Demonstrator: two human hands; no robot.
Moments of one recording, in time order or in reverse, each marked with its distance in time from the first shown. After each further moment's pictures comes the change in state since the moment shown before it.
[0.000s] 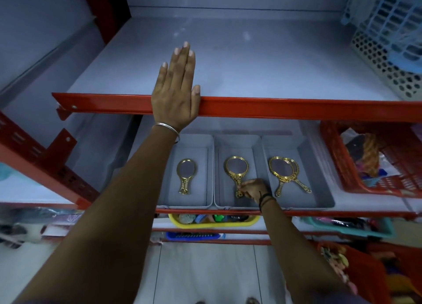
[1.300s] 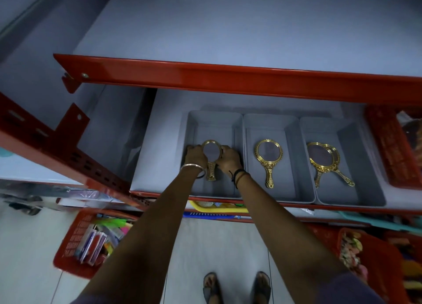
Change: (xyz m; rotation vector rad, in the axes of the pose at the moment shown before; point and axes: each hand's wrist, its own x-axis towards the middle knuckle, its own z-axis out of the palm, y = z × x) left_hand -0.195 -0.022 0.130 -0.466 -1.199 -0.691; right_hand 0.033 -0.076 0.156 -0.177 -0.009 -0.265
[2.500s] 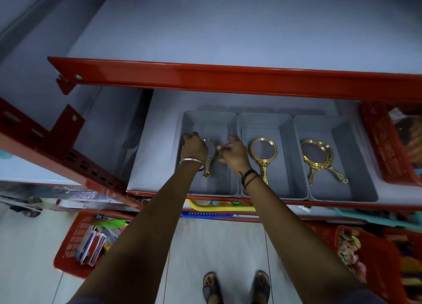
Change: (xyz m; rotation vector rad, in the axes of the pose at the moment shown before) left_hand -0.014 0.031 -0.017 -0.082 0.200 0.005; right_hand -0.029 -0.013 -0.040 0.298 0.081 -0.014
